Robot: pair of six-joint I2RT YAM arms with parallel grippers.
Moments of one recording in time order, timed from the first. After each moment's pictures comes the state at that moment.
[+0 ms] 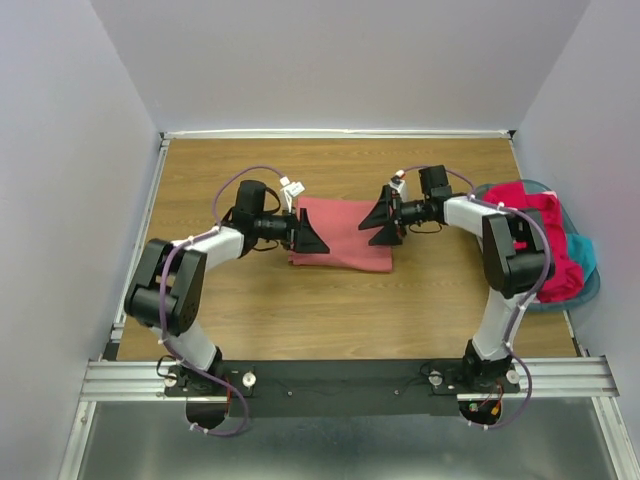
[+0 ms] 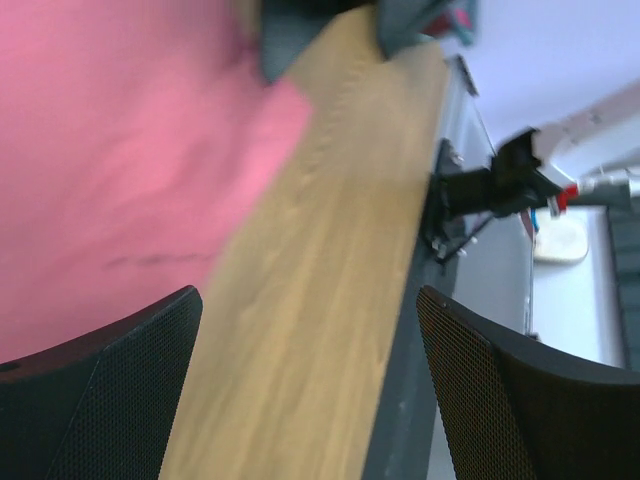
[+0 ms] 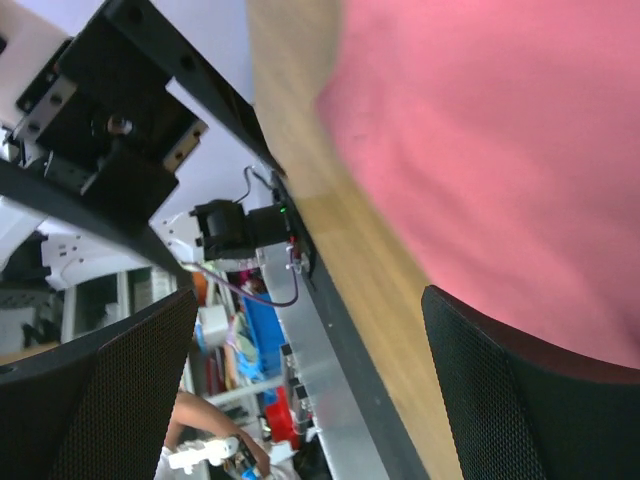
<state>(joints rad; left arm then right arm) -0.29 1.69 0.86 0.20 1.09 -0.39 0.20 1.94 1.15 -0.21 -1.13 0.54</state>
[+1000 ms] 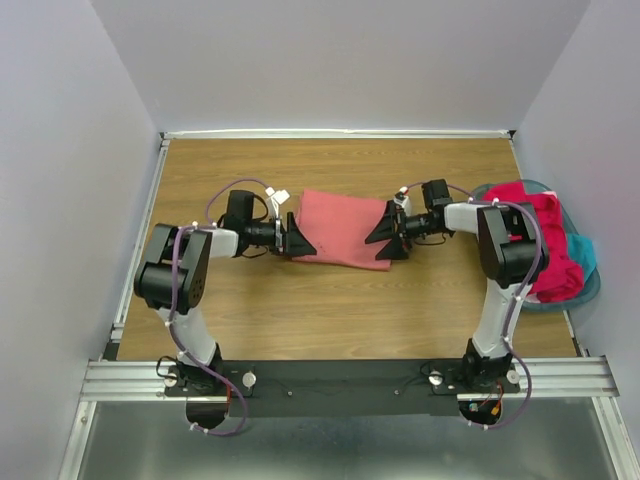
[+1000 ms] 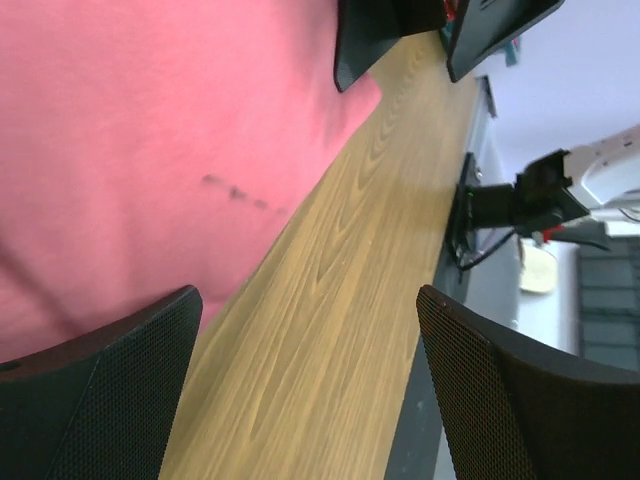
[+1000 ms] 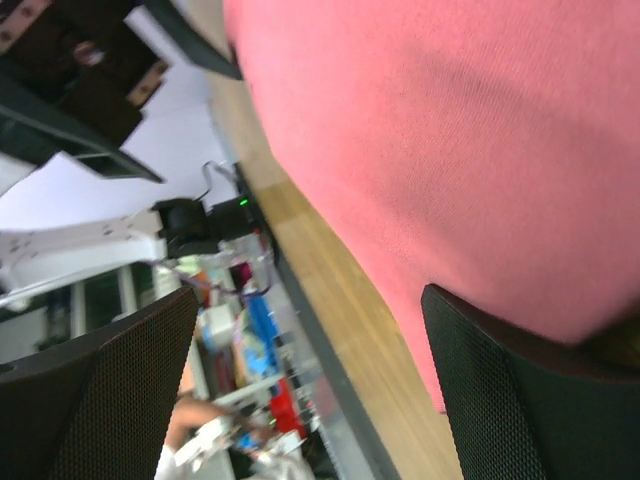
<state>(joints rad) -0.20 1.83 0.82 0.28 1.11 -0.40 0.16 2.02 1.10 -0.27 -1.14 0.42</state>
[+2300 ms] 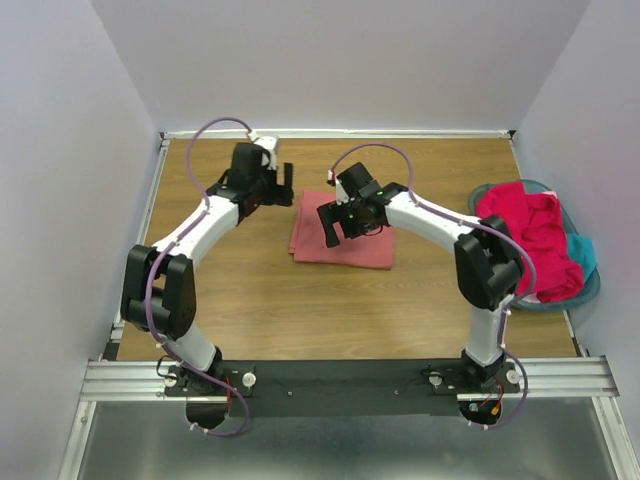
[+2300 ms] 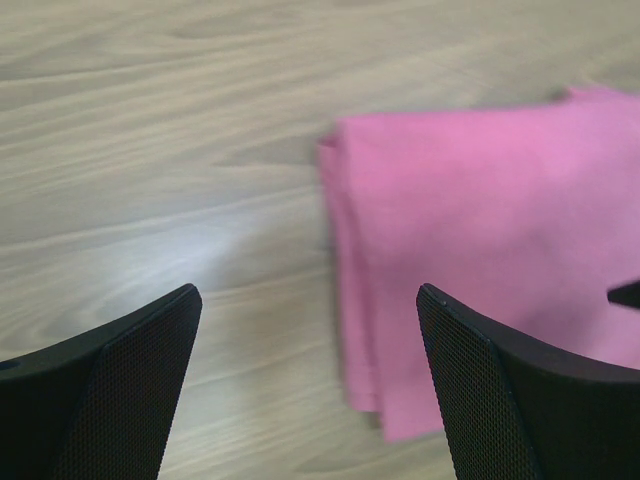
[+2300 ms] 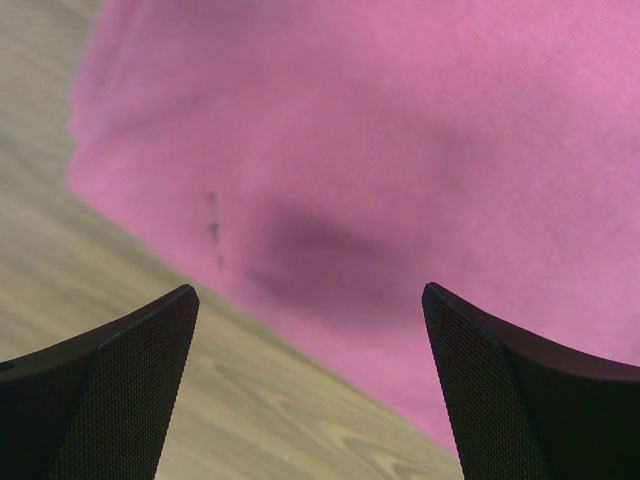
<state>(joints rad) -0.34 1.63 1.21 -0.23 0.06 -0.16 0.64 1.90 1.46 -0.56 -0.11 0.18</state>
